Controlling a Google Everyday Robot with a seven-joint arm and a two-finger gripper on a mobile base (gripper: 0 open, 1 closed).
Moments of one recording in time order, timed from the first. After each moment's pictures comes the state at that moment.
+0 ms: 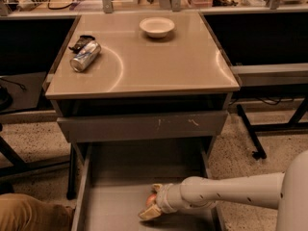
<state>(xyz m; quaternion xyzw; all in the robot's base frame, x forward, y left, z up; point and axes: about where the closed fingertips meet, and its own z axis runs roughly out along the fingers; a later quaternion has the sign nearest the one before) 0.449 0.020 0.370 -0.50 0.78 0.25 0.28</state>
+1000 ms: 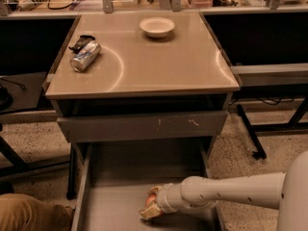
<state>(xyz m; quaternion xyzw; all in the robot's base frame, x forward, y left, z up) 0.449 0.020 0.373 -0.50 0.78 0.25 0.28</state>
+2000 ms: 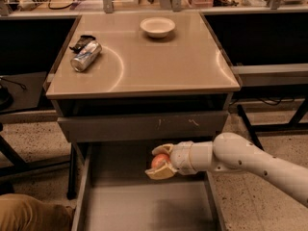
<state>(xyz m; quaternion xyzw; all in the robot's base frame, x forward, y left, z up) 0.496 -0.014 0.613 -0.51 0.71 0.28 0.39</state>
